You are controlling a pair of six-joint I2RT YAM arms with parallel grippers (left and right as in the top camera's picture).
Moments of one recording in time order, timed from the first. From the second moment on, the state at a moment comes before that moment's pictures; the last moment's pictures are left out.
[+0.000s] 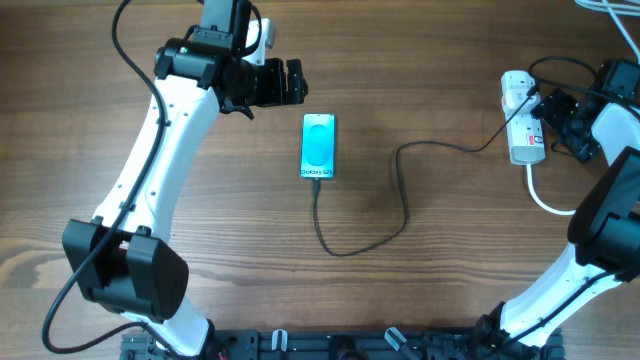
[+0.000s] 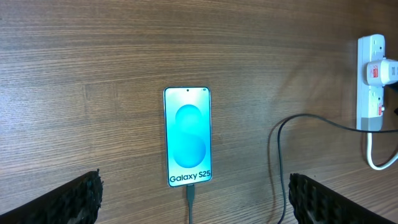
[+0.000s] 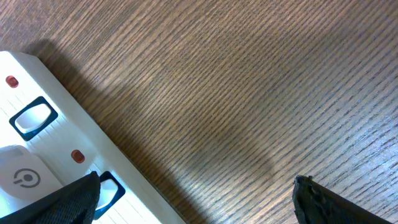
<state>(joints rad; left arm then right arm) -0.25 1.81 1.72 -1.01 0.27 -0.28 -0.45 2.06 1.41 -0.52 -0.01 0.35</state>
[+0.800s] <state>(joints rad) -0.25 1.81 1.72 -1.01 0.27 -0.29 -0.46 2.07 1.41 -0.52 -0.08 0.35</state>
